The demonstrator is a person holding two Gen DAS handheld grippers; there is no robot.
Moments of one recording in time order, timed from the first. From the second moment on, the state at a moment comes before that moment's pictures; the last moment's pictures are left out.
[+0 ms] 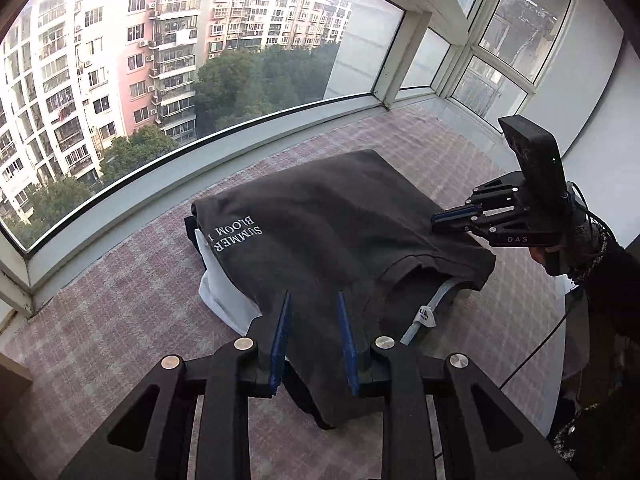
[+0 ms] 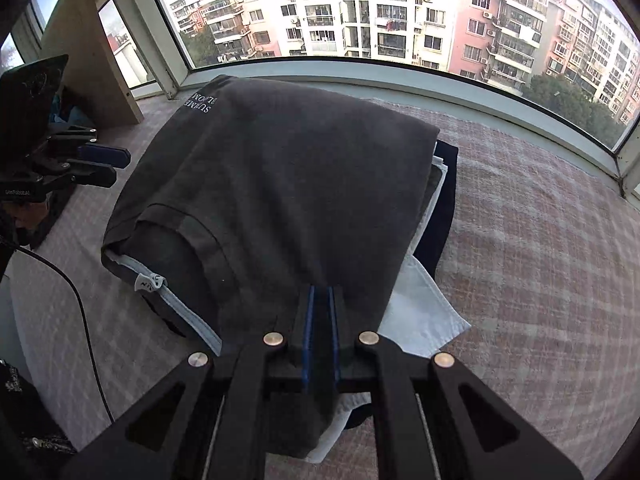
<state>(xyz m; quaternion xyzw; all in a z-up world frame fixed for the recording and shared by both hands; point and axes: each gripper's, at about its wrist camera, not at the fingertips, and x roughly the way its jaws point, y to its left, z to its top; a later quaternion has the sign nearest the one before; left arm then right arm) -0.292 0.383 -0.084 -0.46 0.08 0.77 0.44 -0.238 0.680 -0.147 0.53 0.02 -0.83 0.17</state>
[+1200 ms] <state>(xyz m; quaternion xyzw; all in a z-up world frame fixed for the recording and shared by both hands) -0.131 0.357 -0.071 -0.47 0.03 0.82 0.33 -0.052 0.583 -0.105 0.52 -0.15 -0.84 0.05</state>
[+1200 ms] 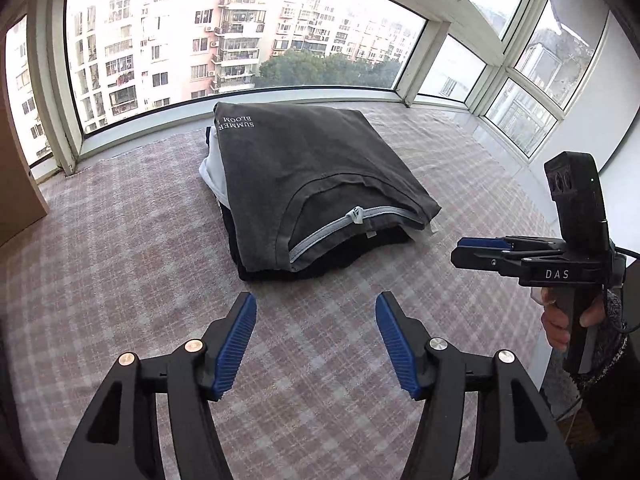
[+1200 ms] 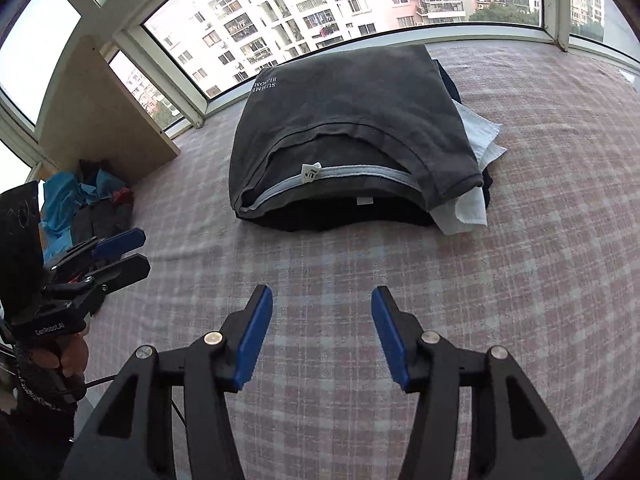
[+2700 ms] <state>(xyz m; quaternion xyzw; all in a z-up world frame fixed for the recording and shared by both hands) 0.082 0.202 0.038 -0.37 0.03 0.87 0.32 0.169 0.391 0.045 0.36 -0.05 -0.91 -0.19</state>
